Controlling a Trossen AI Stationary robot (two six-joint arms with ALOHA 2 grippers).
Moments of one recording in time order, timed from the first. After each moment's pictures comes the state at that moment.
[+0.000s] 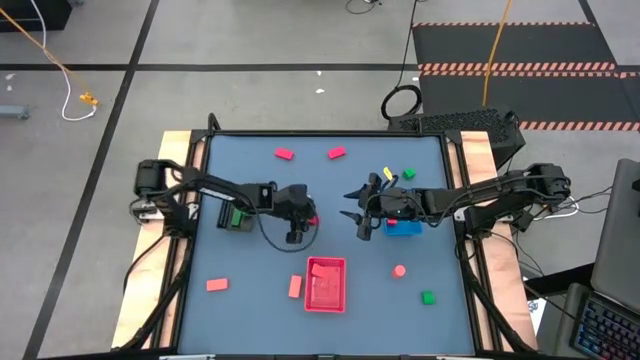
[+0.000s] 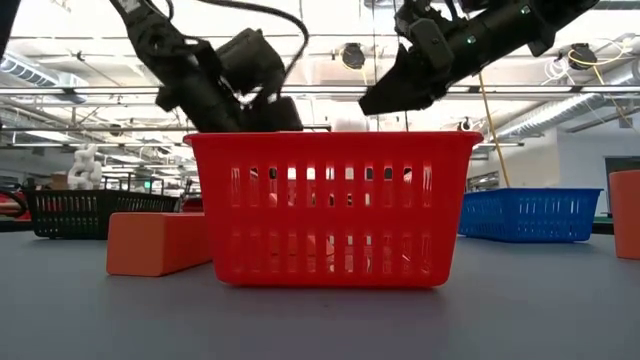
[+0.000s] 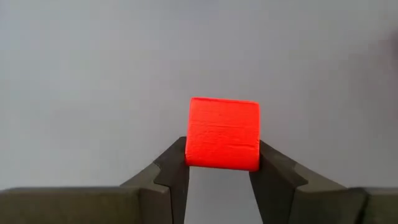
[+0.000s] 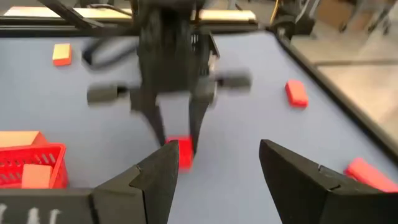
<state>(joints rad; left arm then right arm) 0.09 1.72 0.84 0.06 0.05 0.20 0.04 1.33 0.67 0.21 0.28 0.07</state>
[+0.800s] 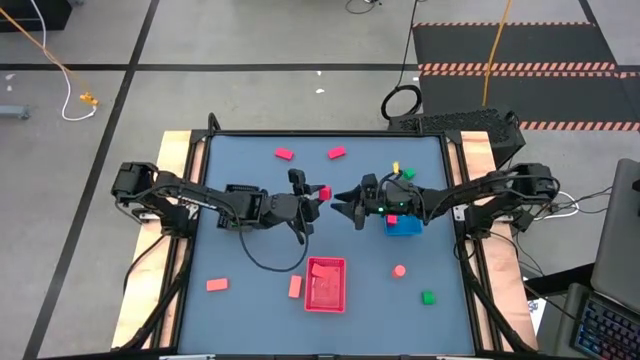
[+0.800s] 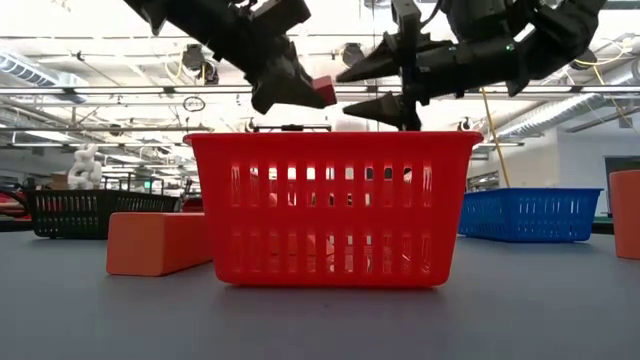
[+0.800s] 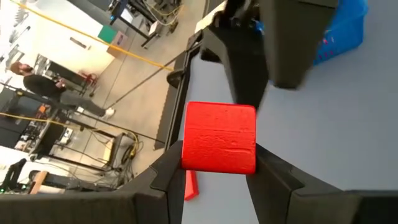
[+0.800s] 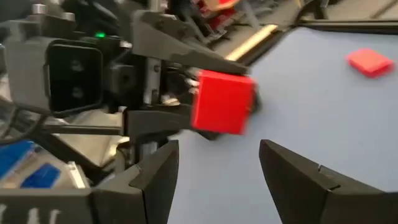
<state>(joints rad) -0.09 1.58 0.94 0.22 -0.61 0.59 -0.05 1.46 0.56 0.76 0.07 0.65</state>
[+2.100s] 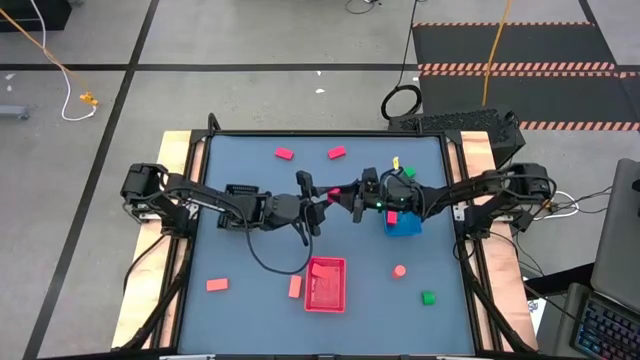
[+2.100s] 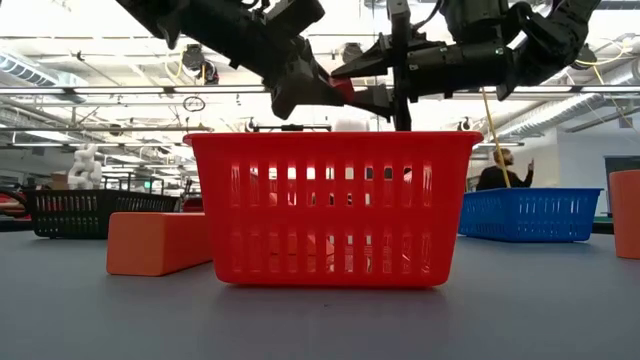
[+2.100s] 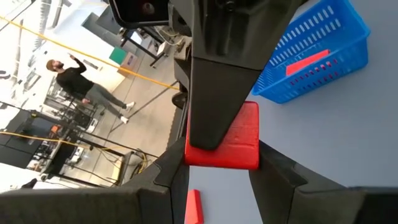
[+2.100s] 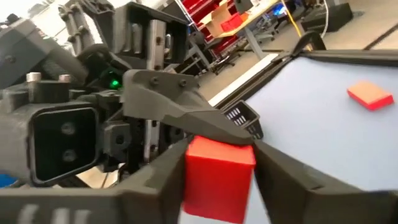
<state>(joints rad) -0.11 1.65 0.94 0.42 -0.56 0.69 -0.12 1.51 0.56 0.84 0.11 0.62</state>
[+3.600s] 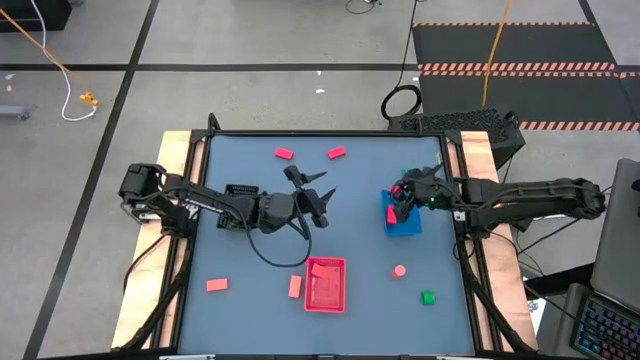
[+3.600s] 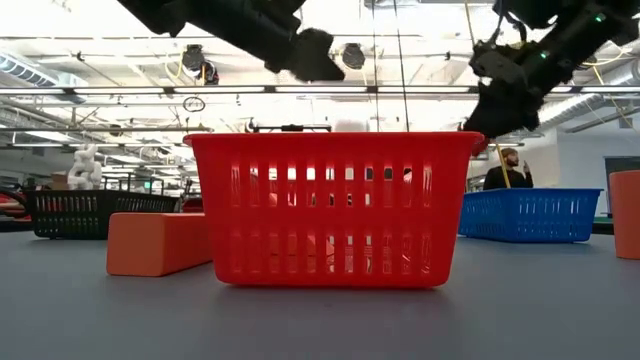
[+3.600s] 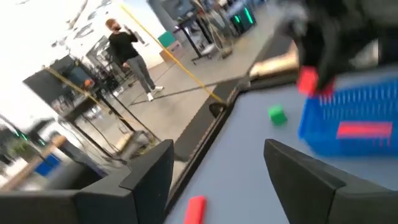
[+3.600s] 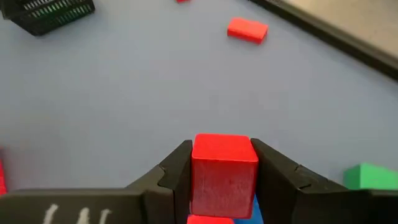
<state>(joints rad) -0.10 1.64 0.94 0.57 -0.76 0.41 -0.08 0.83 0.51 -0.43 0.36 0.49</state>
